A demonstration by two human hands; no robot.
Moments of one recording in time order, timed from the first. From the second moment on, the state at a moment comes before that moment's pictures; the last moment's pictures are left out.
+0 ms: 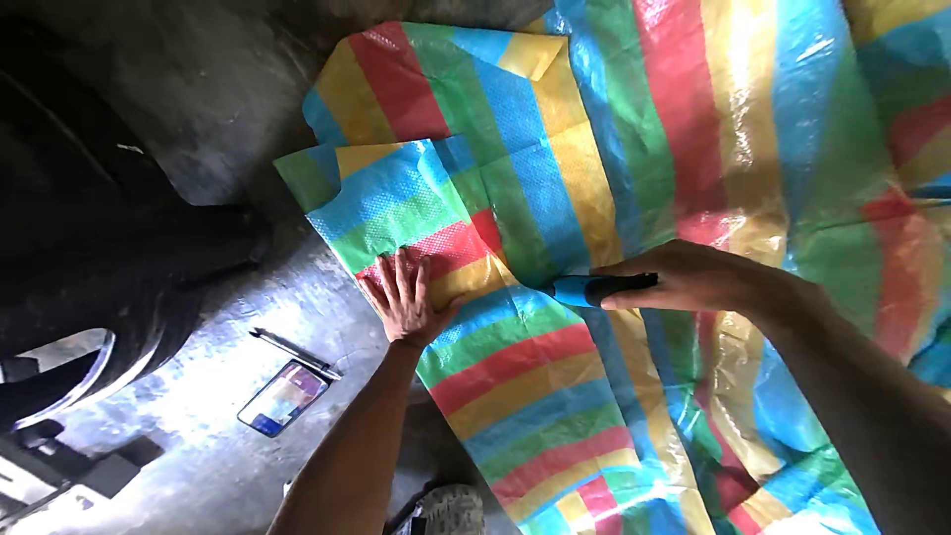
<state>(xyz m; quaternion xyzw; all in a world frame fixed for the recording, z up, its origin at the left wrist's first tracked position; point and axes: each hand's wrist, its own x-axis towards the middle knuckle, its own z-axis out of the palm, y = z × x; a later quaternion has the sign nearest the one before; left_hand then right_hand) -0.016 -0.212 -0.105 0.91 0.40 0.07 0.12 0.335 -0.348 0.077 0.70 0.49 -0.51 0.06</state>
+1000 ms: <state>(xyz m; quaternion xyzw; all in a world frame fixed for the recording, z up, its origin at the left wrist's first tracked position) -0.014 -0.213 -0.102 0.91 0.40 0.06 0.10 0.174 -0.404 0.054 0.85 0.13 -0.43 -0.28</state>
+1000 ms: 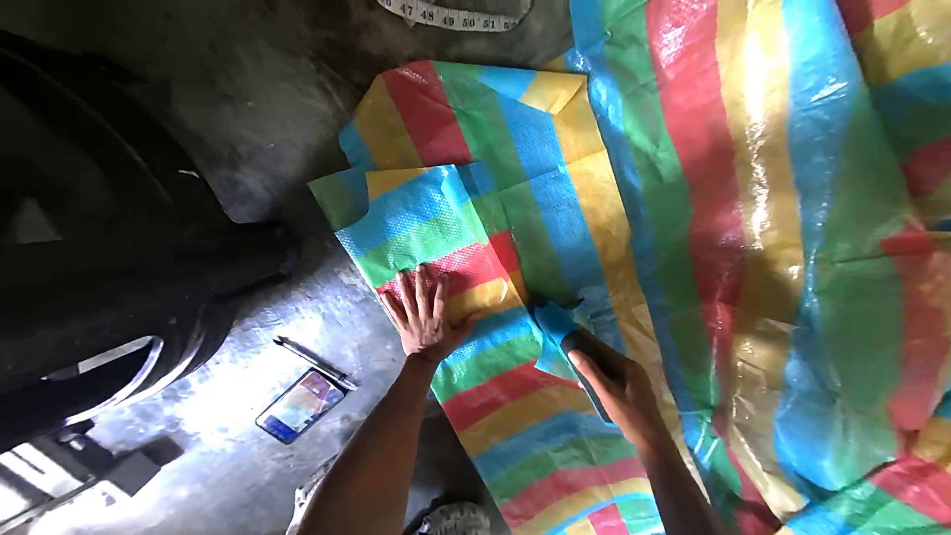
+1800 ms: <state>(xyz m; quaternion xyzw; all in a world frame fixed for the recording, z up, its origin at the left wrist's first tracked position) -0.012 -0.214 -0.101 0.91 0.40 0.07 0.11 0.149 -0.295 0.035 0.89 0.10 -0.30 -0.32</state>
